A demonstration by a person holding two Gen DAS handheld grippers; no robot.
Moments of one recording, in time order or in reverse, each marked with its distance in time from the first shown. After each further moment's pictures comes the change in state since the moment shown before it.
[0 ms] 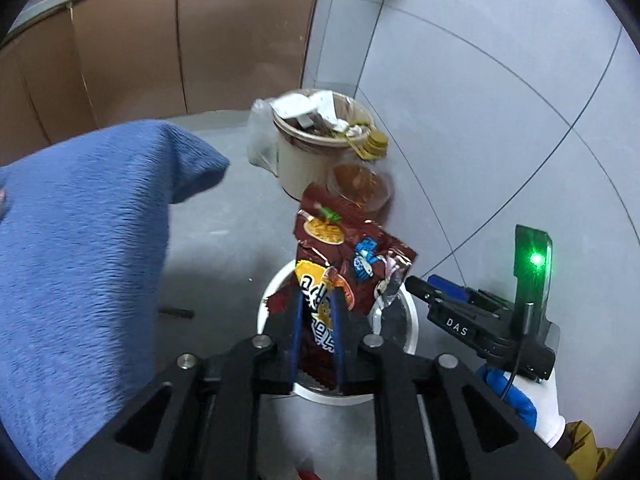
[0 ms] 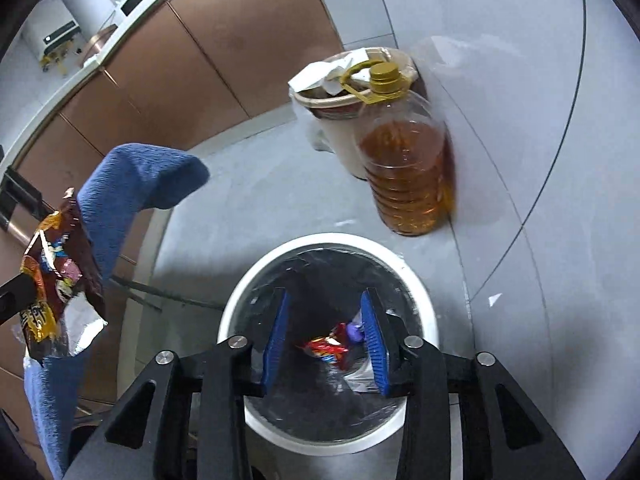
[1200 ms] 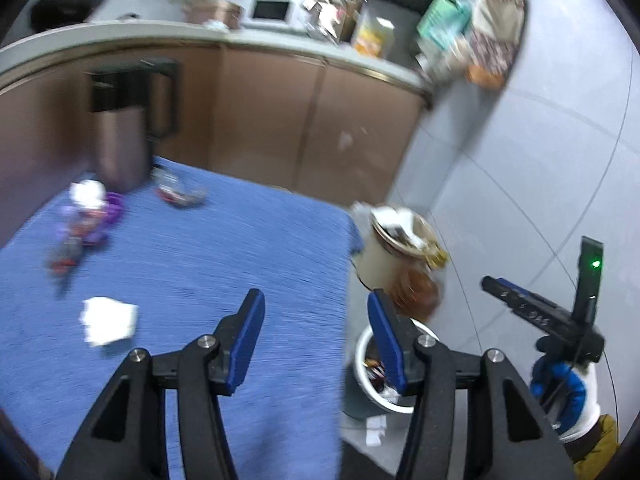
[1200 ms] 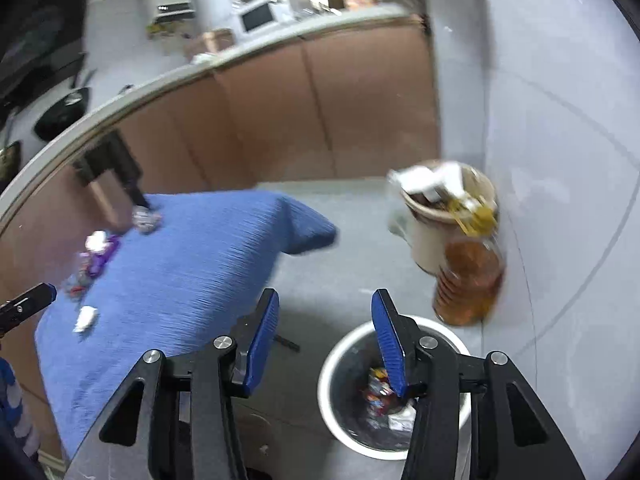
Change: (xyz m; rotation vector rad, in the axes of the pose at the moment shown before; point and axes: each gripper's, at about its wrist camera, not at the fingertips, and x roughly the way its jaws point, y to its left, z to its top) left arm -0.239 0.154 -0.114 -0.289 -0.426 0.158; right arm -0.150 0.163 0.004 -0.330 -0.228 0.120
